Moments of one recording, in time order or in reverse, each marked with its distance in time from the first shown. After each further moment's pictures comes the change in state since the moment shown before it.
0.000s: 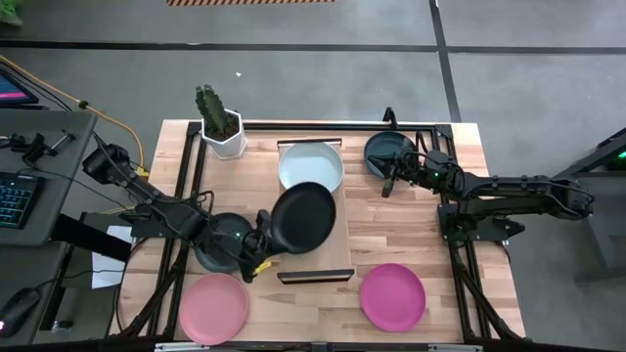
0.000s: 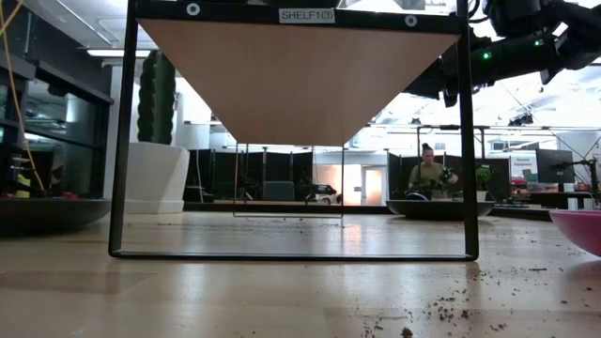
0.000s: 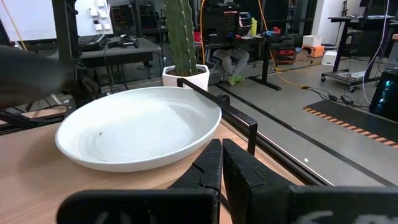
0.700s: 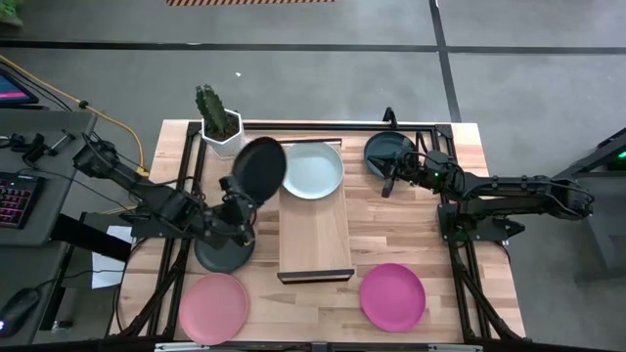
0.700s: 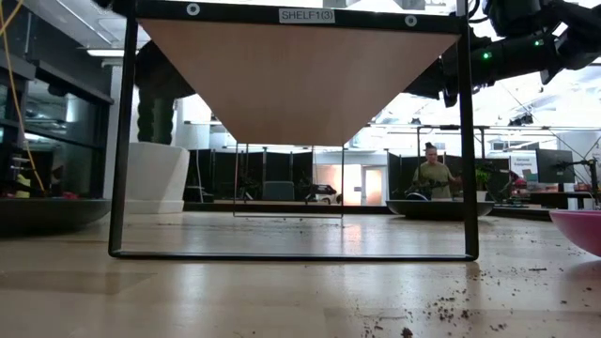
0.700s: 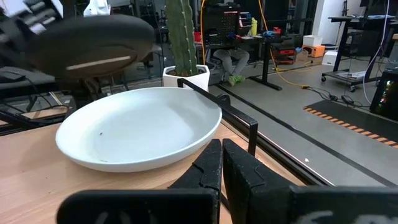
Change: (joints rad) left arm 0.060 -0.181 0.000 -0.455 -0.375 -0.651; right arm 0.000 0.000 0.000 0.001 -0.001 0.001
